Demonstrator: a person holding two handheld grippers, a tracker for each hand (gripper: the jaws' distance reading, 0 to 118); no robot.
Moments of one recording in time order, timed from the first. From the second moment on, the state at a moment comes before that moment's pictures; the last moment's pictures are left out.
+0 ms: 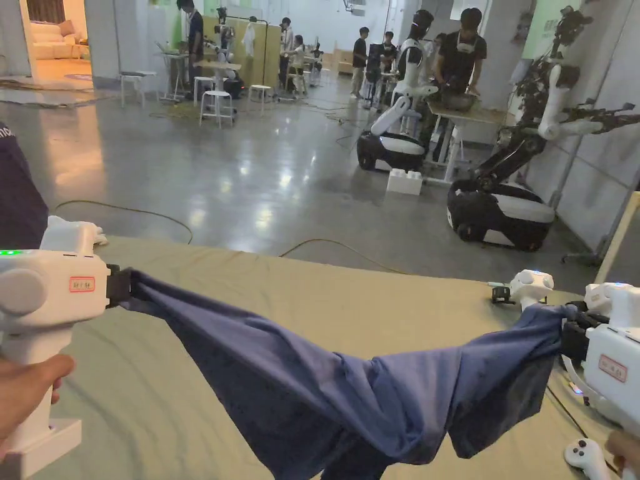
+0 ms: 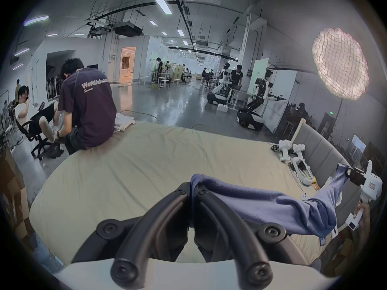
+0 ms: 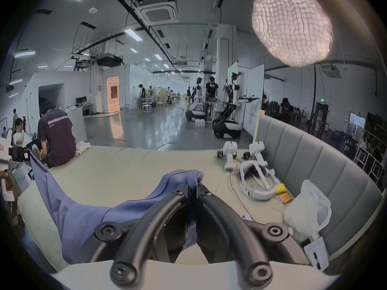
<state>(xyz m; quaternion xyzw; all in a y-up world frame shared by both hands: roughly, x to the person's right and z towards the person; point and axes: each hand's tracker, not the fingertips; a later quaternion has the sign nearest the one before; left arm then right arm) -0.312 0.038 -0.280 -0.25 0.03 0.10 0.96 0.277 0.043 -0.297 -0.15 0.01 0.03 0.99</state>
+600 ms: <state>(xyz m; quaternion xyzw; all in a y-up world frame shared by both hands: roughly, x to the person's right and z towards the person) -0.310 0.056 -0.357 -0.22 0.06 0.04 0.97 0.248 0.063 -0.392 -0.11 -0.02 0.03 0.99</state>
